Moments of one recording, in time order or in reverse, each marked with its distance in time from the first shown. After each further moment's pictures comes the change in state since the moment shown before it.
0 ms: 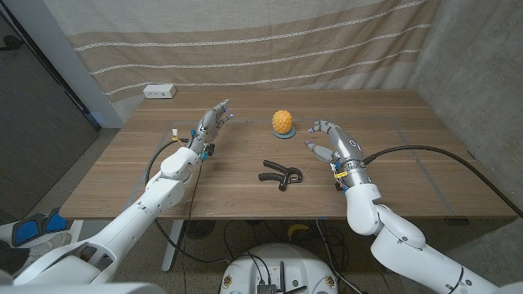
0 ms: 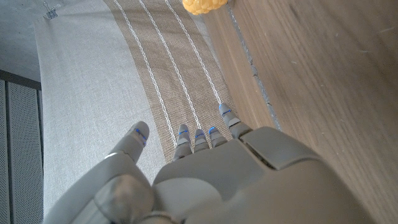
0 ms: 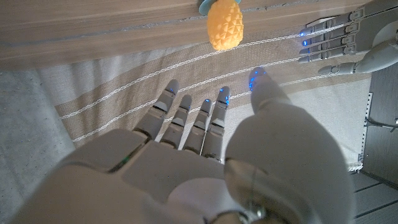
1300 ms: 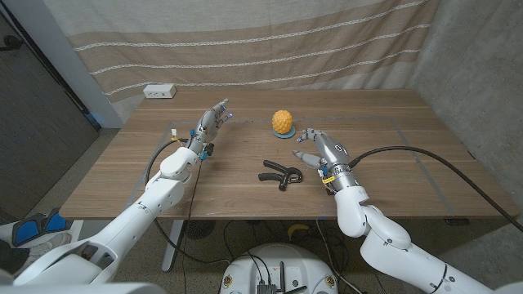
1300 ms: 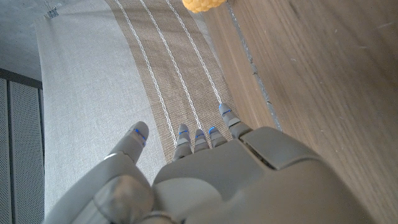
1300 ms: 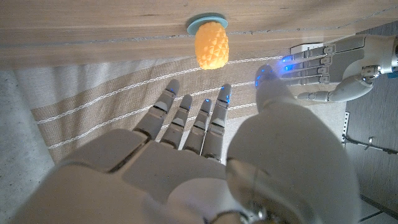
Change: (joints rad) left arm -0.008 -0.006 -0.002 0.024 -0.003 -0.018 -0.014; left_hand -0.013 -0.005 0.000 -0.008 0.000 0.000 0.000 0.000 0.000 0.000 0.000 0.000 0.000 0.000 0.000 0.000 0.000 0.004 0.000 -0.014 0.000; right arm 0.063 0.028 -0.094 0.059 -0.086 -0.023 0.067; right_hand 0.012 -0.012 -0.025 -0.001 0.000 0.018 -0.011 0.060 0.047 0.009 -0.009 0.000 0.019 -0.003 -0.004 0.012 0.016 0.005 -0.005 0.000 0.000
